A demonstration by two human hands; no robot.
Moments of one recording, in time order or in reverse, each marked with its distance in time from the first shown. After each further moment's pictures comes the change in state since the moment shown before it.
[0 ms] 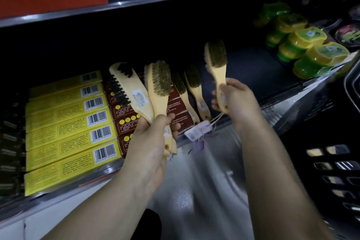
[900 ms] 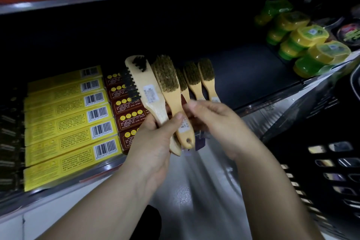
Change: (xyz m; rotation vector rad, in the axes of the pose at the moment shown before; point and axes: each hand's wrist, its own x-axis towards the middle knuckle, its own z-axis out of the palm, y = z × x) left_hand -0.006 -0.001 -0.002 0.072 -0.194 0.026; right_hand -0.051 0.014 0.014 -0.186 -0.501 -0.095
